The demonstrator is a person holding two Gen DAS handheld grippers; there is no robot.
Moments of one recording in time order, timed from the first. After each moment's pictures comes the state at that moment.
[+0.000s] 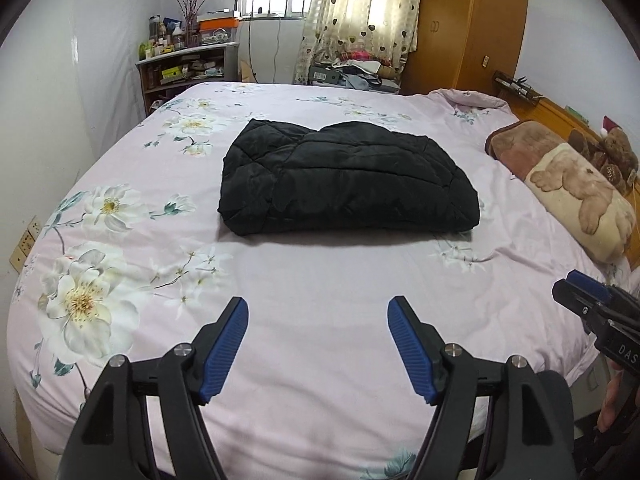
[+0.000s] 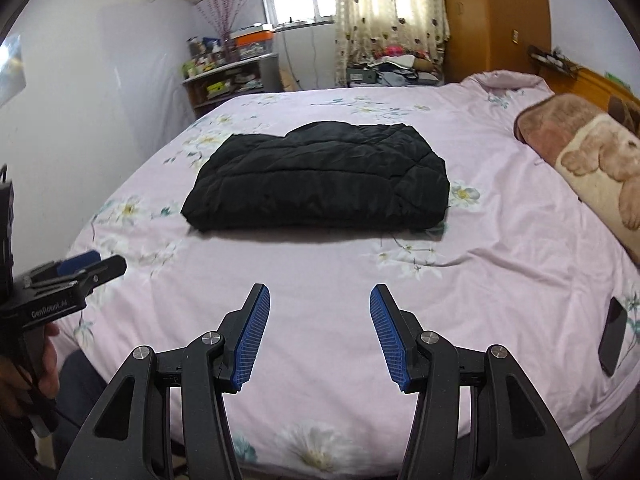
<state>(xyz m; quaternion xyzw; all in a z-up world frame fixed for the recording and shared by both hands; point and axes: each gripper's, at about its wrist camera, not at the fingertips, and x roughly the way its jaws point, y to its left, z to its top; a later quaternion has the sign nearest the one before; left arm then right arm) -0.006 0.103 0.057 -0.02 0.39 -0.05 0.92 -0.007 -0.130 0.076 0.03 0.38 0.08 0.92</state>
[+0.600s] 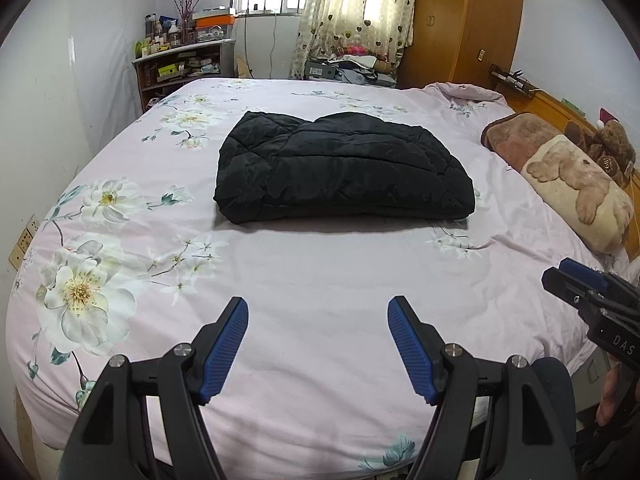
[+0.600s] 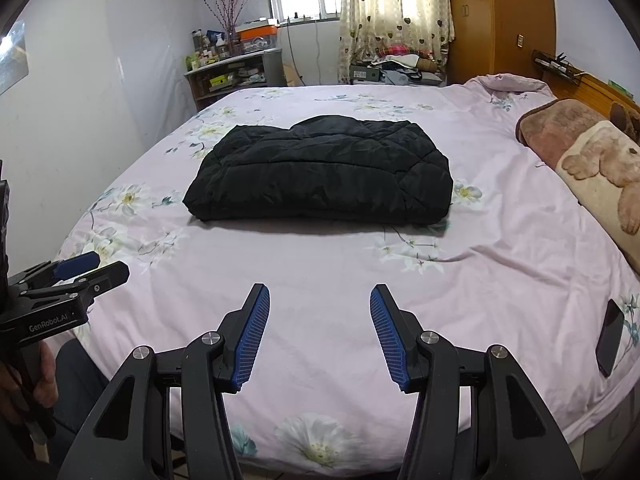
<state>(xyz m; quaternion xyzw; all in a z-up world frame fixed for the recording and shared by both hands) -0.022 0.094 0.049 -0.02 0.40 -0.06 0.92 -0.012 -0.118 0.072 0.02 0.38 0.08 0.92</state>
